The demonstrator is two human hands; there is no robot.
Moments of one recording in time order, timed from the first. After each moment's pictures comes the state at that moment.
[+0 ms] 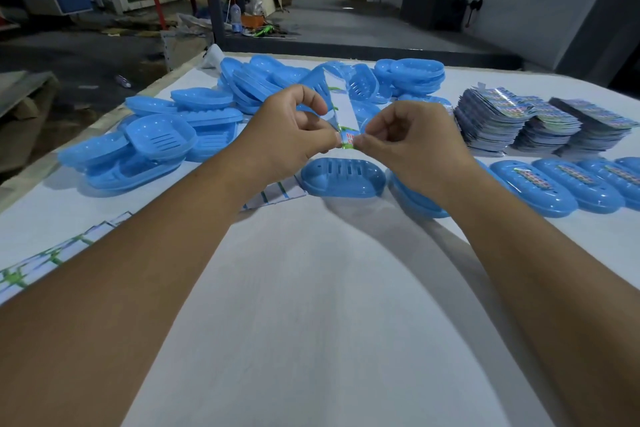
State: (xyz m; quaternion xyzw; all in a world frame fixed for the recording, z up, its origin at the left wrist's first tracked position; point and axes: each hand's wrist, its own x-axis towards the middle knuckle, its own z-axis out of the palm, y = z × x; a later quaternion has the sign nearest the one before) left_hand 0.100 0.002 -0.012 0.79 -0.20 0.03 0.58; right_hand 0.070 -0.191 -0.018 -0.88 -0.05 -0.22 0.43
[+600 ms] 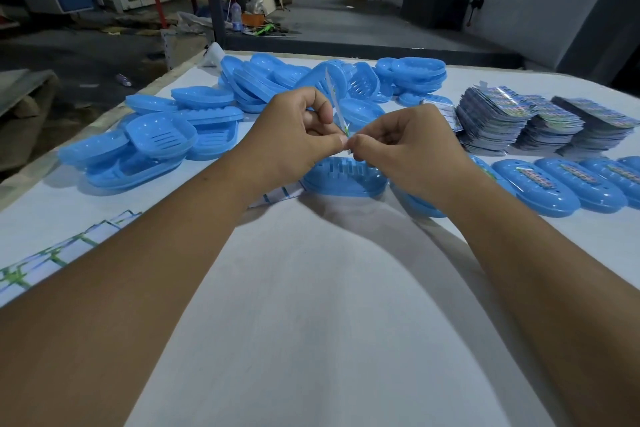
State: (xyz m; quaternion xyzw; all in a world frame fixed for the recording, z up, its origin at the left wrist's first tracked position) left_hand 0.098 -0.001 -0.016 0.79 -0.26 0.07 0.56; right_hand 0.061 -0.183 -0.012 -0.88 -0.08 -0.18 0.42
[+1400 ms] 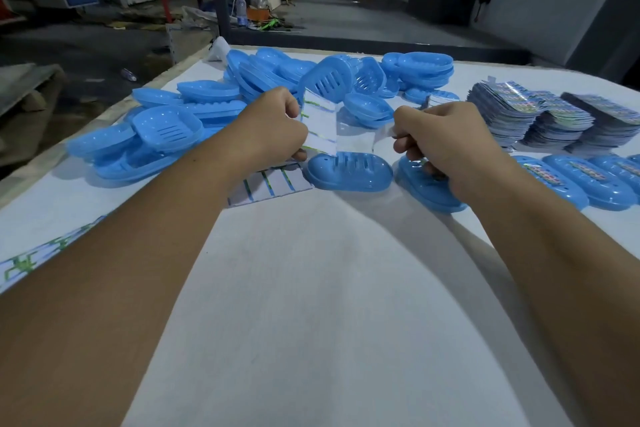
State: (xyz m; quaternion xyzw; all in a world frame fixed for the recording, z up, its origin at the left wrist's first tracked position) left_hand 0.119 0.019 -0.014 0.88 -0.06 0.03 0.48; right_hand 0.063 -0.194 -0.002 -0.82 0.13 -0.13 0.54
